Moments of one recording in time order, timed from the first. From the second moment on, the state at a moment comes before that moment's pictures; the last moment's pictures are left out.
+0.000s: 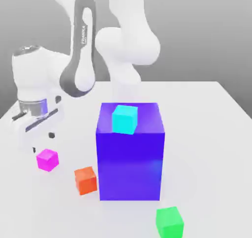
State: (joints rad) arm -0.73 0.09 -0.08 -2.88 0.05 2.97 1.93
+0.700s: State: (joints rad) arm -0.77 0.00 -0.04 -2.89 -0.03 2.90 1.95
